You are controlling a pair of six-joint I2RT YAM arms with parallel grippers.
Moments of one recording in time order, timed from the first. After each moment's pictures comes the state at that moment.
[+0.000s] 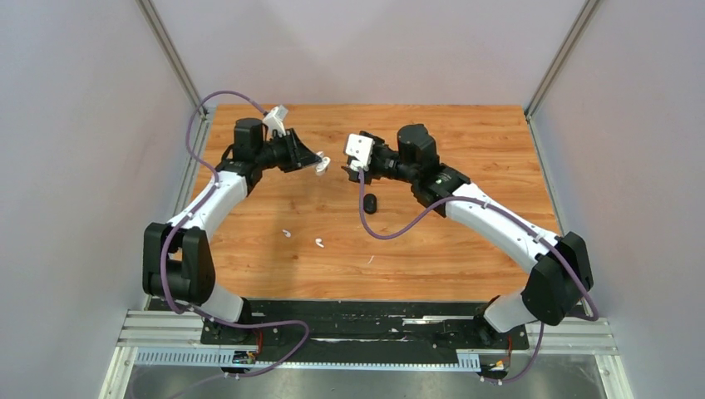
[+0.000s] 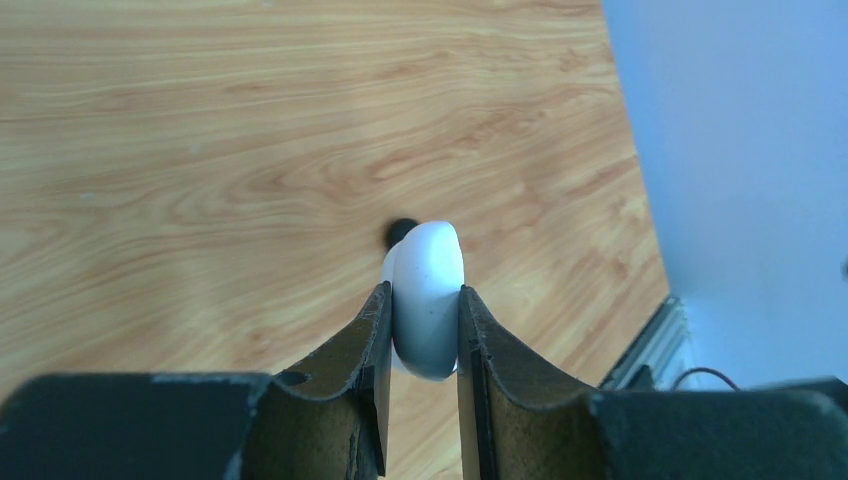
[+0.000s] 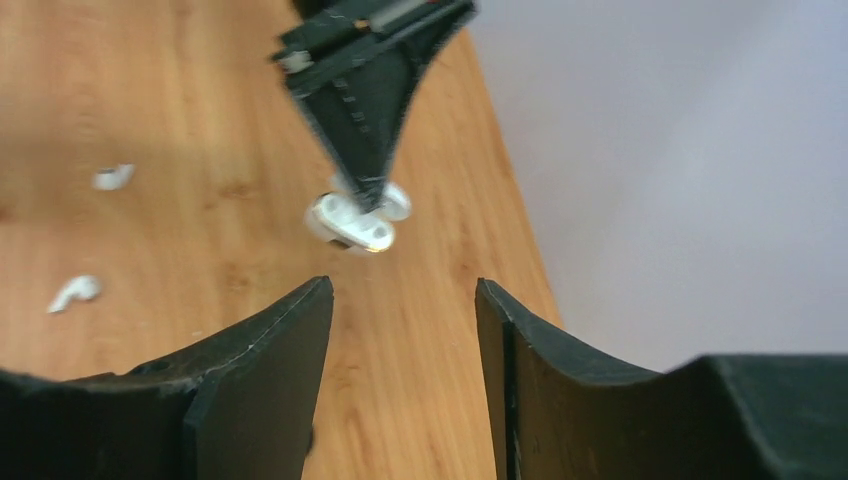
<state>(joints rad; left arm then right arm) -0.20 1.51 1.10 -0.04 0.63 -0.54 0.70 1.49 1.23 0.06 -0.35 -0.71</state>
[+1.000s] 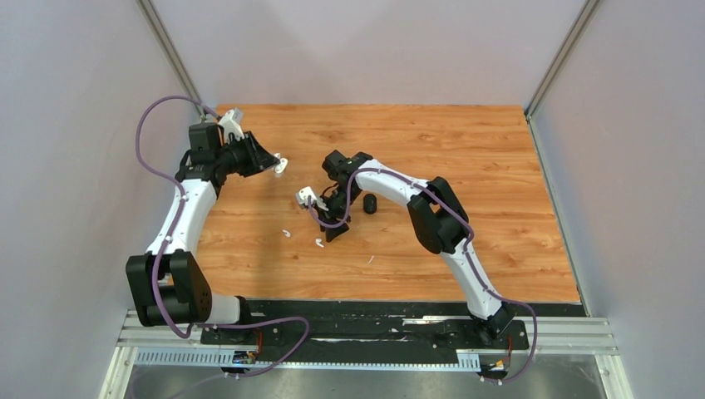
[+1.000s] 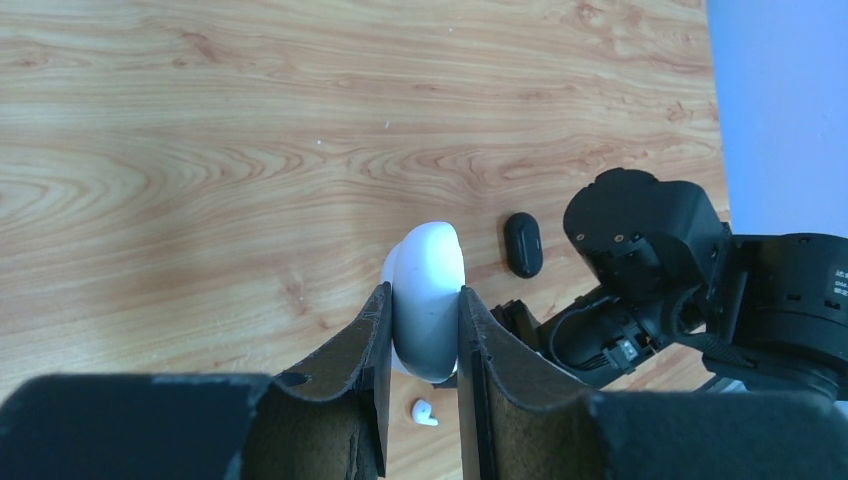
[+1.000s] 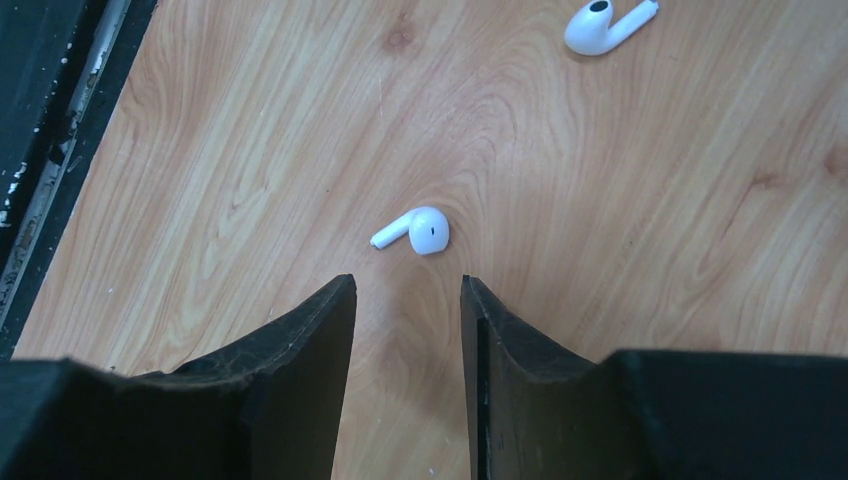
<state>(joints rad) 0.09 1.37 1.10 -0.33 0.60 -0.34 0.77 2.37 1.97 -1.01 -0.87 -1.12</state>
